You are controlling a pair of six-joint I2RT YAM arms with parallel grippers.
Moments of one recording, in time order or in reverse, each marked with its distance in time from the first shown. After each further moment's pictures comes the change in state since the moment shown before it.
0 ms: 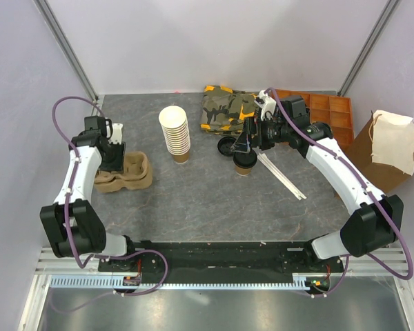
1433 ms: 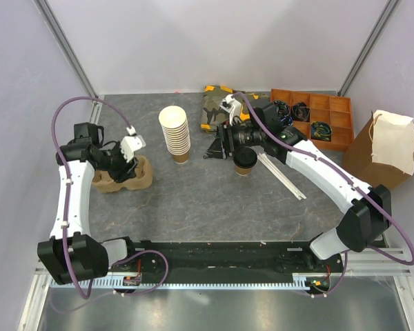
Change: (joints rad) left arm 0.023 -0.194 0.039 -0.233 0.568 0.821; right arm 0.252 0.072 0.048 0.196 -0.054 0.085
